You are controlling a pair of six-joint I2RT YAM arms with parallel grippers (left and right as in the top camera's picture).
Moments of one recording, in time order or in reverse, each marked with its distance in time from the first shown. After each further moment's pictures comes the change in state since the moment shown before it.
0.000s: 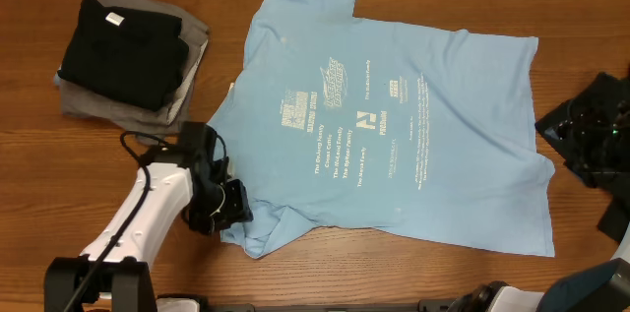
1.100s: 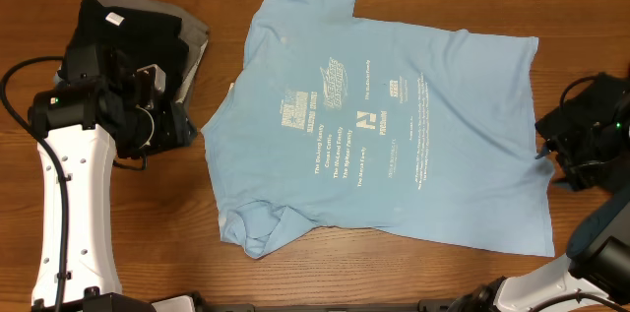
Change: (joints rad) left arm 0.290 0.003 0.609 -0.259 0.003 0.266; right arm 0.000 0.334 0.011 0.018 0.146 0.050
